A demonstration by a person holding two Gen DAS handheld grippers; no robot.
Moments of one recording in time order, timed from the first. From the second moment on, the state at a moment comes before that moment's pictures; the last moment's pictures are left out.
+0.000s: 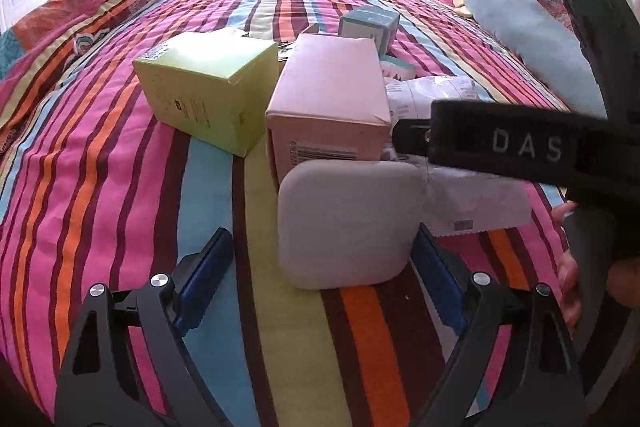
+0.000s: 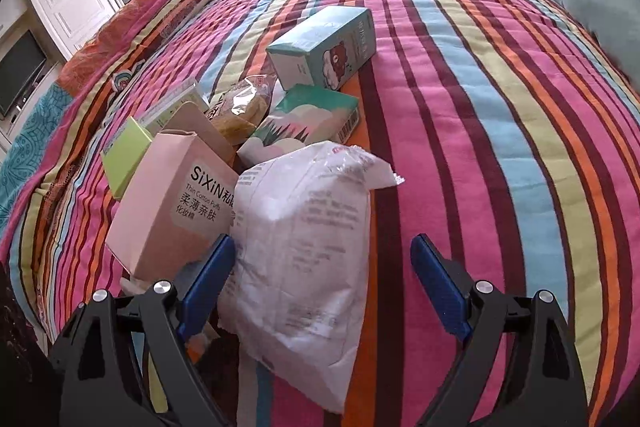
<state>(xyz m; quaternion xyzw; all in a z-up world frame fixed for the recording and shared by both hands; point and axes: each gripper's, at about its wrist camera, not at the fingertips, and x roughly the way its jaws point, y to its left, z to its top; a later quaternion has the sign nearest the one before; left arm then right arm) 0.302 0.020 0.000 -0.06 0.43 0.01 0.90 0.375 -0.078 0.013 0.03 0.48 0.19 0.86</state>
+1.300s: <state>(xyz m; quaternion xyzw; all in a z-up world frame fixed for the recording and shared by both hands) -0.037 0.003 -0.149 -0.03 0.59 -0.13 0.80 0.011 -0.130 -0.138 -0.04 0.57 0.29 0.77</state>
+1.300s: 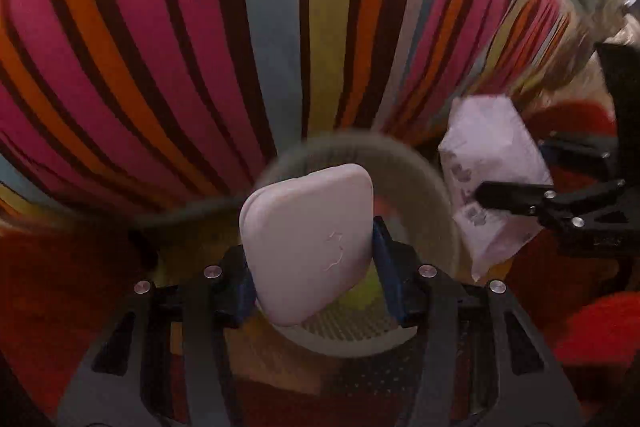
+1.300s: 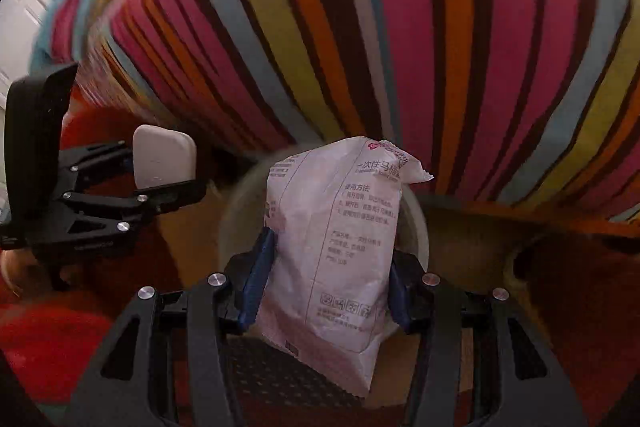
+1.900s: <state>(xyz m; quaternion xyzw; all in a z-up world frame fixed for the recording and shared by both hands) -0.032 -0.012 -0.179 -0.02 0.63 -0.13 0.77 0.007 -0.130 -0.180 -0.07 0.59 0.26 0.76</state>
